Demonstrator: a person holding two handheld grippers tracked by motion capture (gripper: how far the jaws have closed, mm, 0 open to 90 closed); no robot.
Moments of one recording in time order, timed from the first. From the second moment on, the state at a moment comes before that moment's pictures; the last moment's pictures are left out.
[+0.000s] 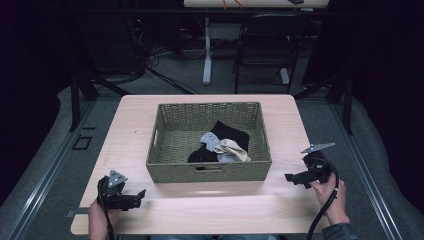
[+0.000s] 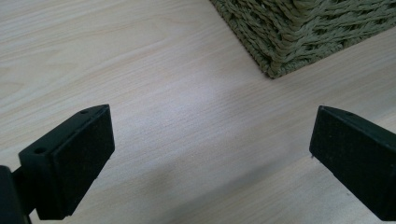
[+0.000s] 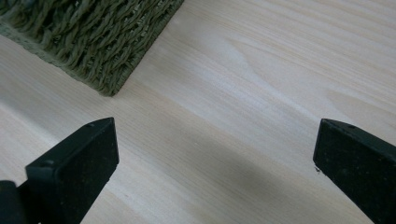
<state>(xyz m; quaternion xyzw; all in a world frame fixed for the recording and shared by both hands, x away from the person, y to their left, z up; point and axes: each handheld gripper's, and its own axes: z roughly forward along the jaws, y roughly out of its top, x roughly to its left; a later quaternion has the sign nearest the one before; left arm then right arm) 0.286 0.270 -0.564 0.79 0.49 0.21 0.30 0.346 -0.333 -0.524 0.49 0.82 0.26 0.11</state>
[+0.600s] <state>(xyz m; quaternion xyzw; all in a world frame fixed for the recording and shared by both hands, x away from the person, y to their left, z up) 0.286 0.271 -0.565 0.79 0.49 0.21 0.30 0.347 -0.326 -0.513 0.48 0.83 0.27 0.09</state>
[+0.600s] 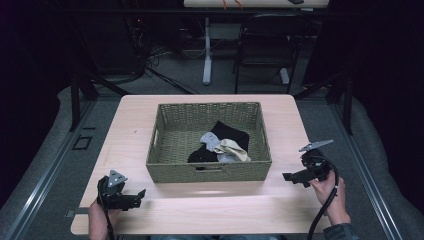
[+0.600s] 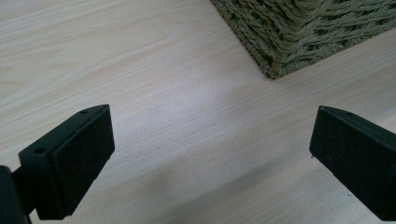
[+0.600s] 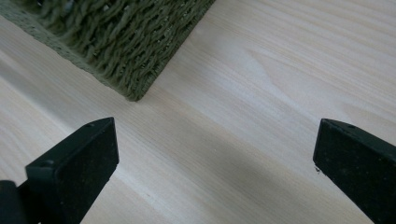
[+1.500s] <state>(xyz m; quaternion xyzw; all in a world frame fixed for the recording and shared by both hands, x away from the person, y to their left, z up) 0.288 0.268 -0.565 0.79 0.48 0.21 0.30 0.367 -0.295 -0.435 0.42 0.85 0.30 0.09</state>
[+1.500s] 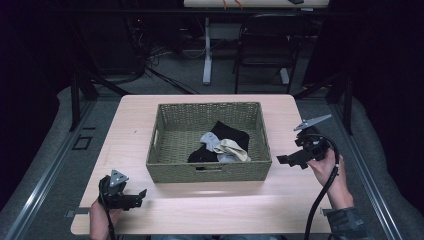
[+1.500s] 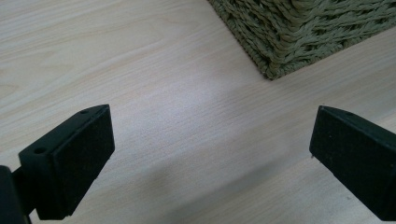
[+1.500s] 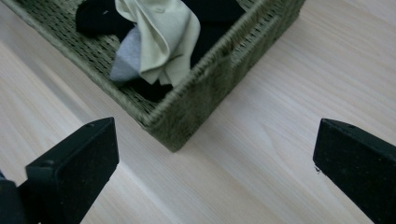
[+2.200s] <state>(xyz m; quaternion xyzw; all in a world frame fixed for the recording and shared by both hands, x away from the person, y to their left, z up) 0.289 0.267 -0.566 0.79 0.48 0.21 0.30 0.406 -0.231 -0.401 0.36 0.89 0.27 0.08</state>
